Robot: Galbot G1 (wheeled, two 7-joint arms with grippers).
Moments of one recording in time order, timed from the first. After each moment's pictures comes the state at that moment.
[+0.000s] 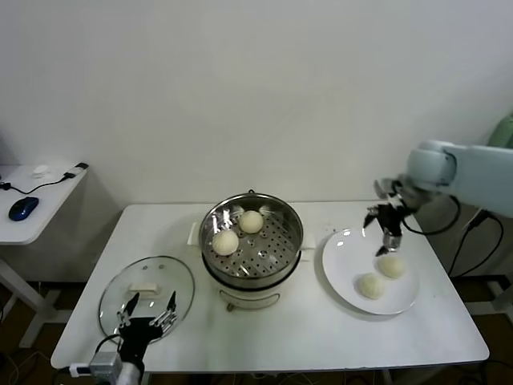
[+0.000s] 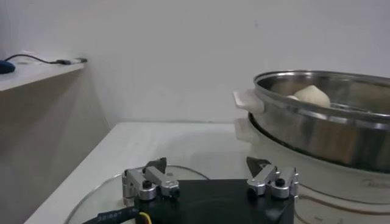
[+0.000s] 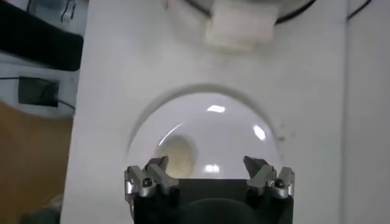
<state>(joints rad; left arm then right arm) 1.73 -1.41 -0.60 -2.14 -0.21 0.23 -0.06 0.75 0.66 -1.78 1.39 0.51 -0.22 -0.93</state>
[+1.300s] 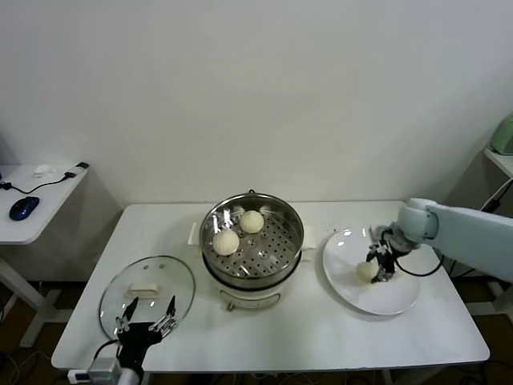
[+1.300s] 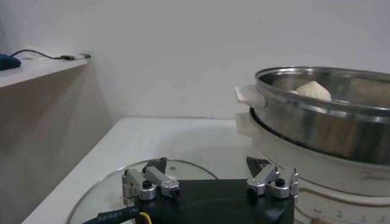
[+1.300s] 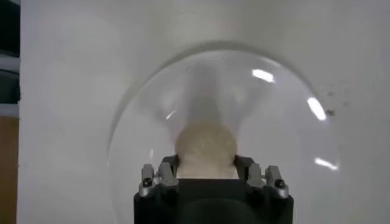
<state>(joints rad) 1.76 -1.41 -0.60 -2.16 -0.21 0.22 -0.07 0.62 0.73 -1.58 1.27 0.42 -0.21 -0.93</state>
